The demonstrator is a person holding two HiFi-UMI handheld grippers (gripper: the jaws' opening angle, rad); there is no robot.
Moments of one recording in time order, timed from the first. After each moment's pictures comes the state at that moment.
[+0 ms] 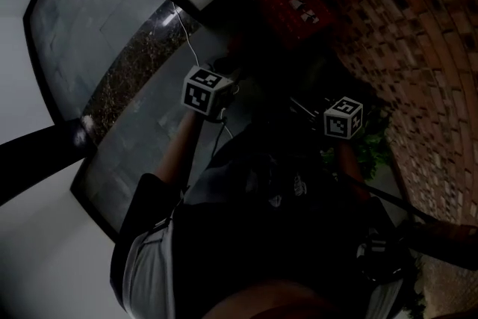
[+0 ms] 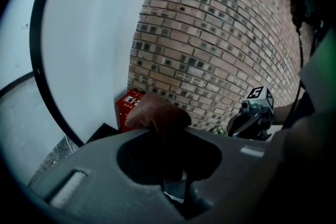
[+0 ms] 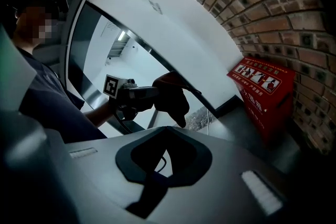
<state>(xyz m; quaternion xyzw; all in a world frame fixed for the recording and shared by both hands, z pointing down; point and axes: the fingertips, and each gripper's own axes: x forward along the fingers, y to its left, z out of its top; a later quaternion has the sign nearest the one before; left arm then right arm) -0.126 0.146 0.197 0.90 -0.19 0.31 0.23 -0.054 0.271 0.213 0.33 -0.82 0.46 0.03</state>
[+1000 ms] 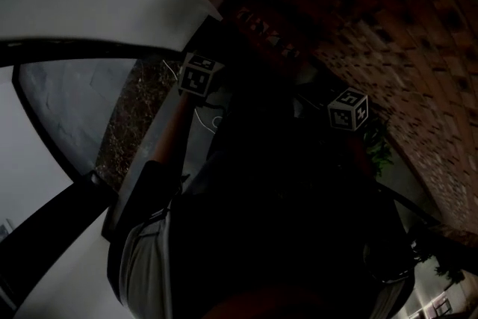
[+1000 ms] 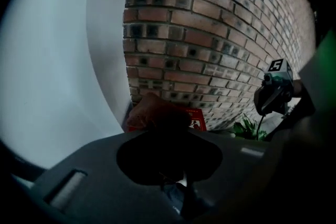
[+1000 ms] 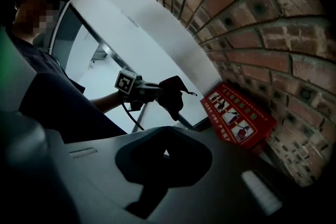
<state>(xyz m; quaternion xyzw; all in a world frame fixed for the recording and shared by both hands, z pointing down) -0.017 -0.081 0.242 0.88 -0.15 0.42 0.14 0.073 0.106 0.221 0.41 -0.79 0.45 0.04</state>
